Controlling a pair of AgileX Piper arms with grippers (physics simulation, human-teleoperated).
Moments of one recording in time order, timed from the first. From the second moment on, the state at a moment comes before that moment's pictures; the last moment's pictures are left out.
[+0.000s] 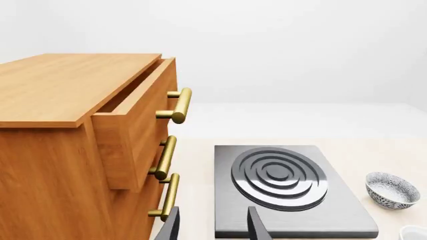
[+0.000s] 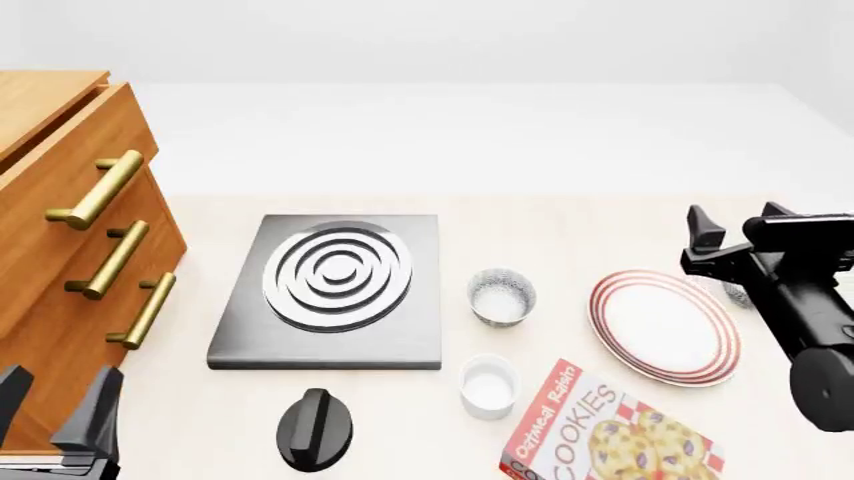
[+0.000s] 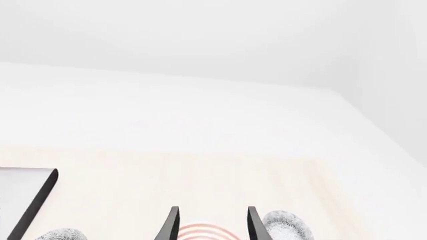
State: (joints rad) left arm 0.00 0.01 0.00 0.00 0.00; right arm -0.09 1.25 -0.47 -0.63 -0.13
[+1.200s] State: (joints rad) left arm 0.00 0.01 0.00 0.00 0.00; right arm -0.22 1.41 -0.64 -0.51 0.00
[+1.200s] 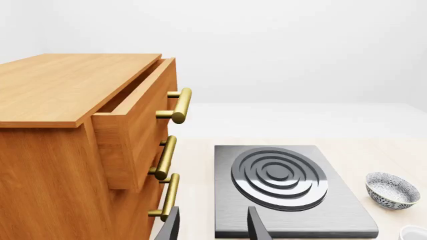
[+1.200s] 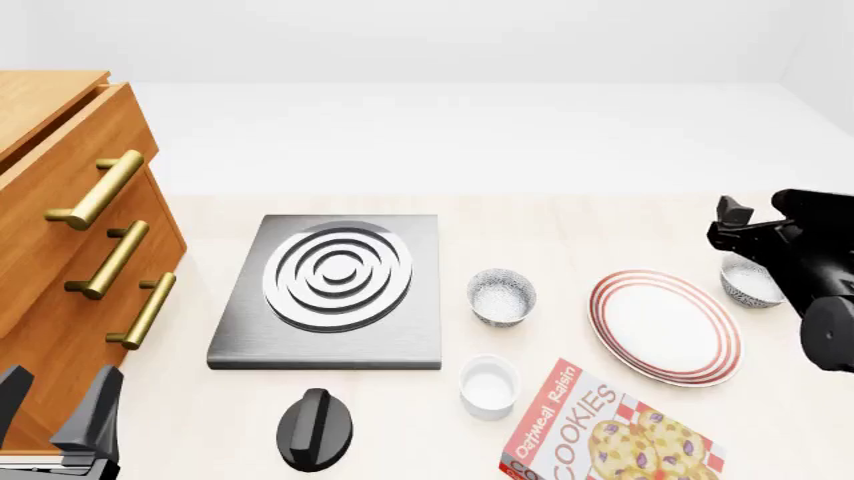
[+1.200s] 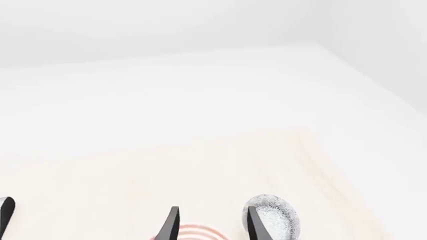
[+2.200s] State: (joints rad) left arm 0.00 0.01 0.00 0.00 0.00; right arm -0.37 1.55 -0.74 -0.50 0.03
